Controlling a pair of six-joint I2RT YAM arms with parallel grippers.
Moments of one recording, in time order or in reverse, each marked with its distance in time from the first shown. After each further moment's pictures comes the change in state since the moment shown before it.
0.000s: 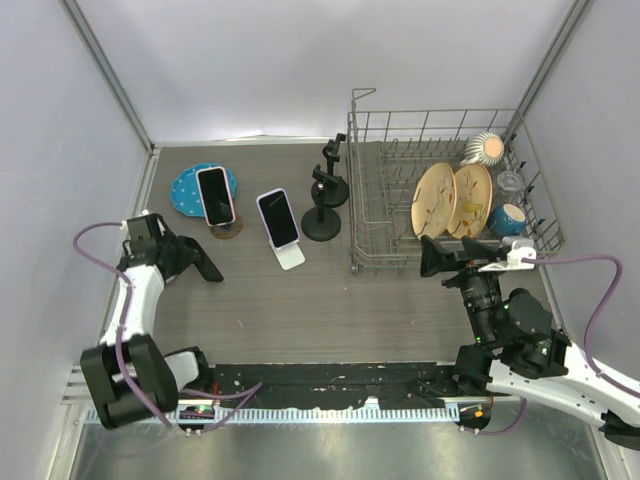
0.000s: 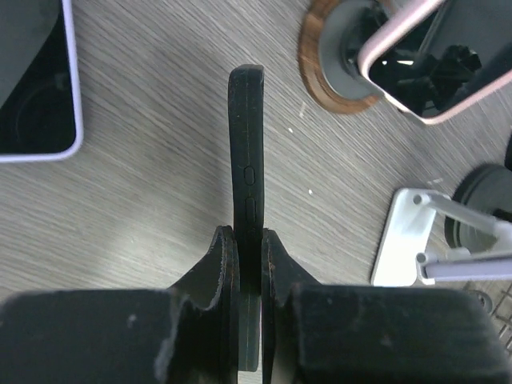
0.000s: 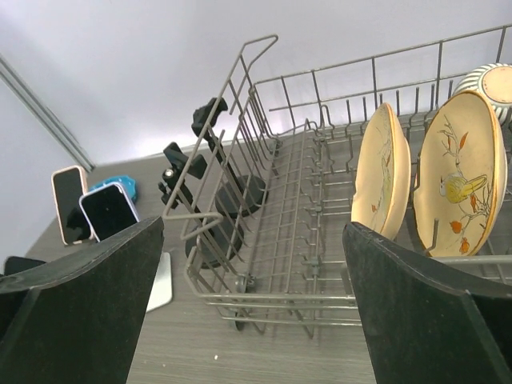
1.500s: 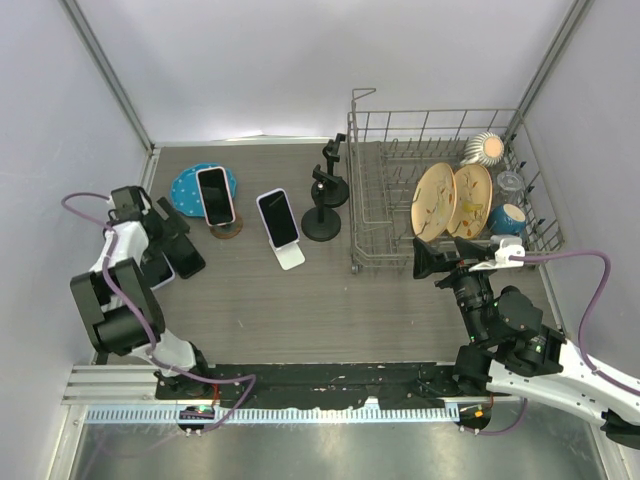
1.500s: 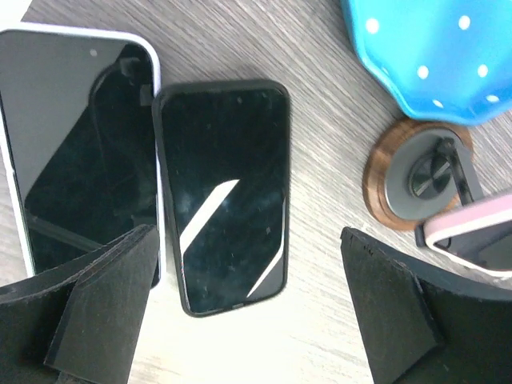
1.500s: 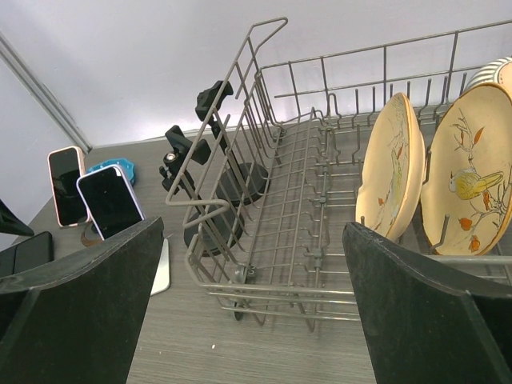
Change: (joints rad) left arm 0.125 0.502 0.330 0.029 -0.038 0.185; right arm 0.000 0.019 -0.006 -0.006 -0.031 0.016
